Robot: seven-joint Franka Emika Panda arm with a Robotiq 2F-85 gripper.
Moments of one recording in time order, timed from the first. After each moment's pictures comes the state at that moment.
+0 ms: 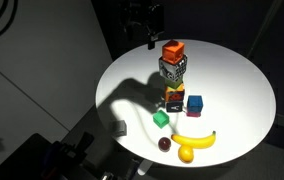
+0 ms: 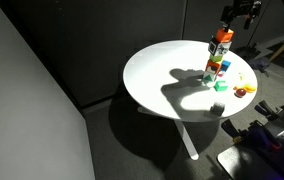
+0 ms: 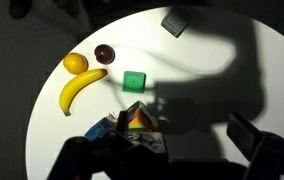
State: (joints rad) arm -0.07 0.14 -0.07 -2.01 0.01 1.97 0.18
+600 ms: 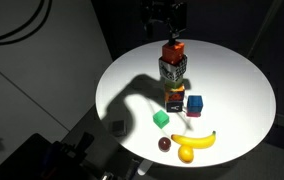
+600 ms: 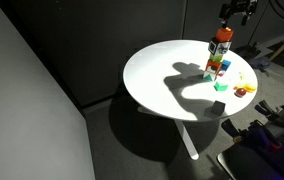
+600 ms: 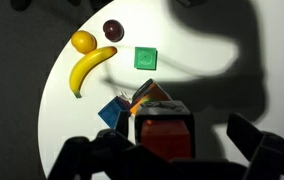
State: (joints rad) arm -0.09 0.28 -0.11 -1.85 0.01 1.98 0.17
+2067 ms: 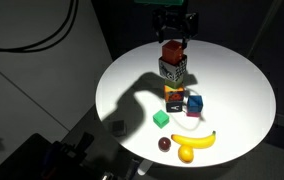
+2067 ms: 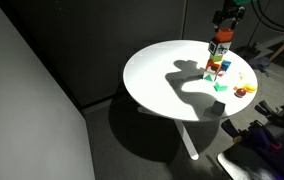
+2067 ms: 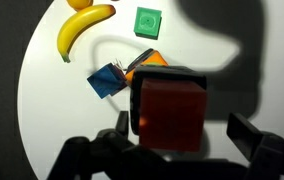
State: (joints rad) arm -0.11 0.43 -0.10 -1.74 0.03 2.09 0.04
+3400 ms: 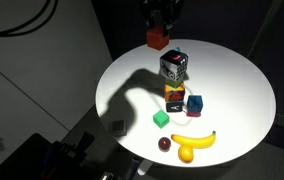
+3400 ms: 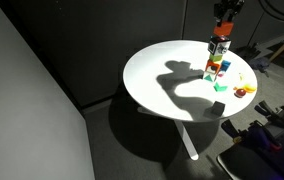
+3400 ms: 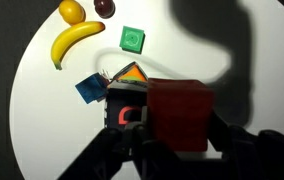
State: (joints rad) arm -0.10 0.34 -0.07 -1.72 0.03 1.95 0.04
